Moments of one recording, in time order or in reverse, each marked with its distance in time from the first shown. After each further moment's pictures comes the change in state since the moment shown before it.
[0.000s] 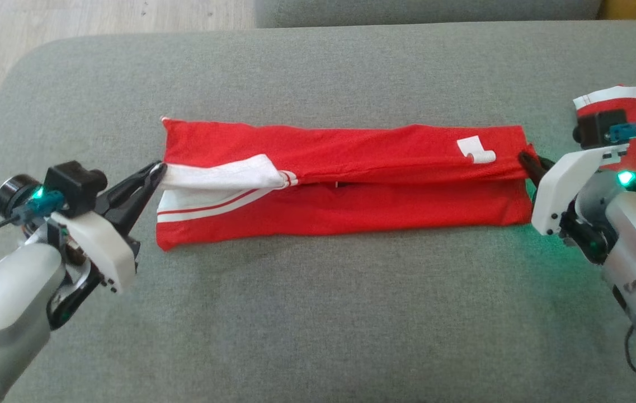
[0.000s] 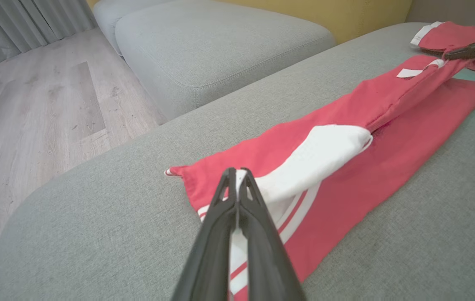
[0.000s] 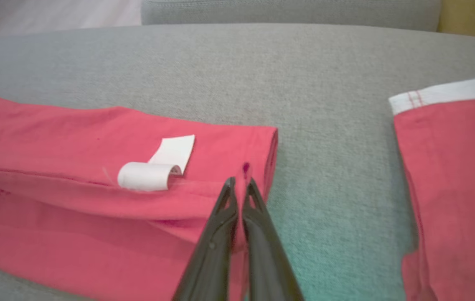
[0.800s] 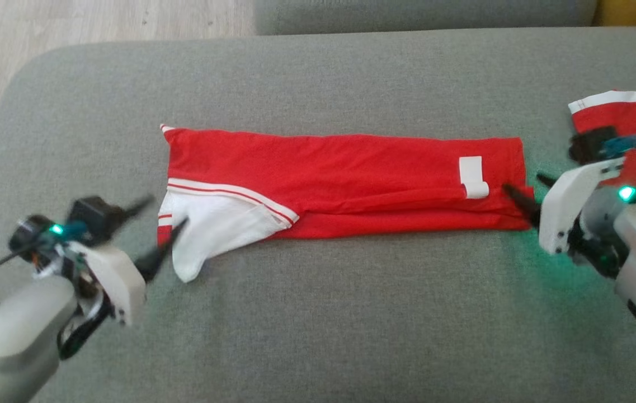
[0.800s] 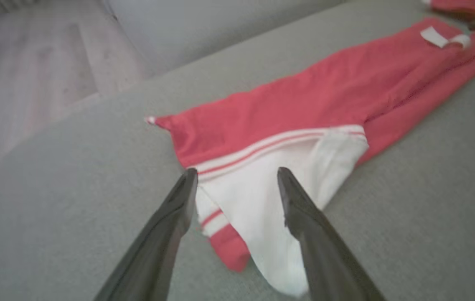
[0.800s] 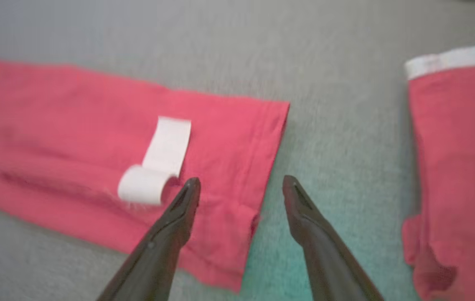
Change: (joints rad) left arm 0.061 0.007 -0.079 -0.014 -0.044 0.031 0.092; right arm 0.037 -0.087 0.135 -0.105 0.102 0.000 0.120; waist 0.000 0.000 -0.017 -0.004
